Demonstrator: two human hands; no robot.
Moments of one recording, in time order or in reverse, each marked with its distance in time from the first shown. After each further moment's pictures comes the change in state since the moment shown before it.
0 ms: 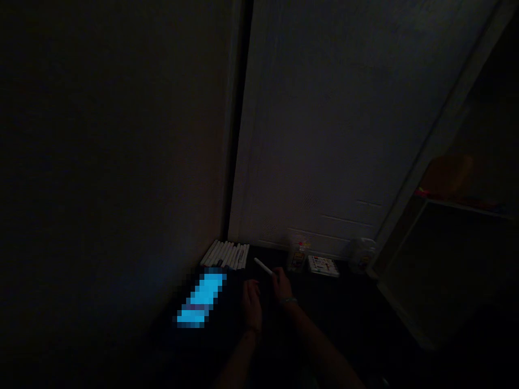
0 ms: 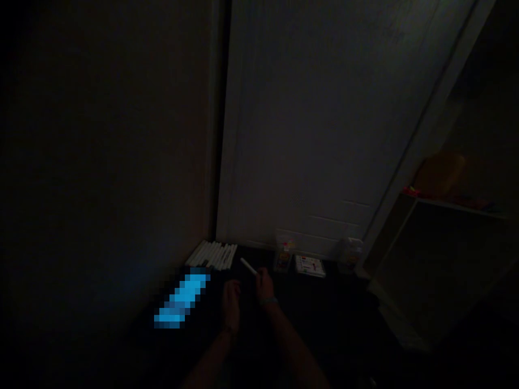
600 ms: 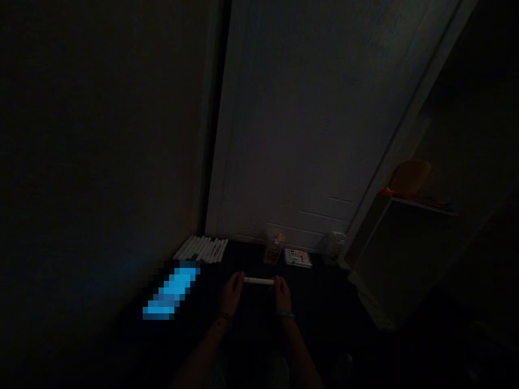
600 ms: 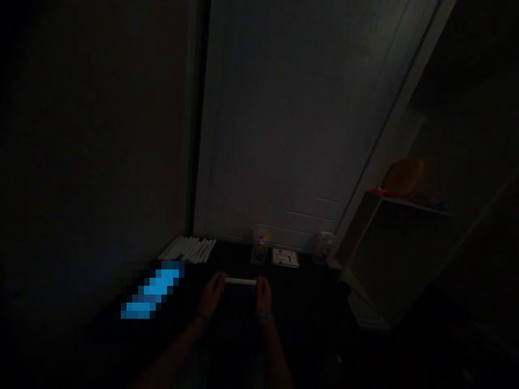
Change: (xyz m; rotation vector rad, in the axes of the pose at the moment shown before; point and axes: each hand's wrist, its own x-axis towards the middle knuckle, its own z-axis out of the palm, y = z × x) left_hand -0.002 0.010 0.010 0.073 -0.253 0.067; right_hand -0.070 0.025 -0.075 0.504 0.221 0.263
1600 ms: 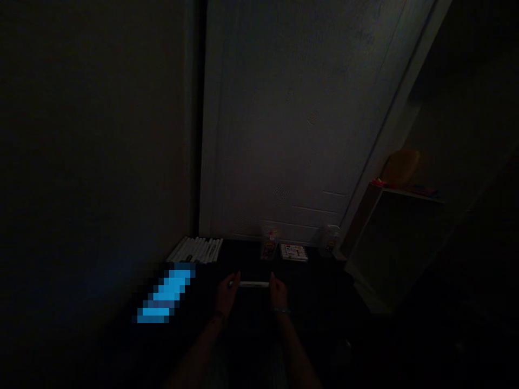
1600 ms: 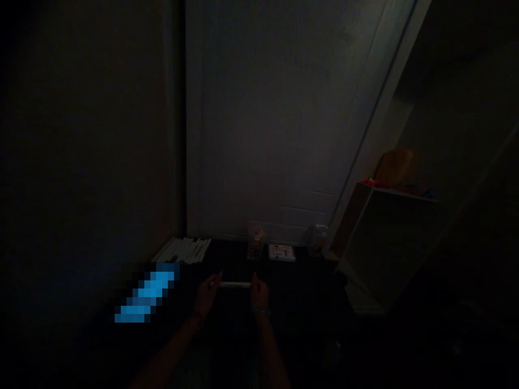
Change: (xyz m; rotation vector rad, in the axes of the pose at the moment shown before) left_hand 0.002 -0.001 -0.001 0.057 0.039 -0.091; right_hand -0.002 0.003 0.005 -0.207 0.126 -0.034
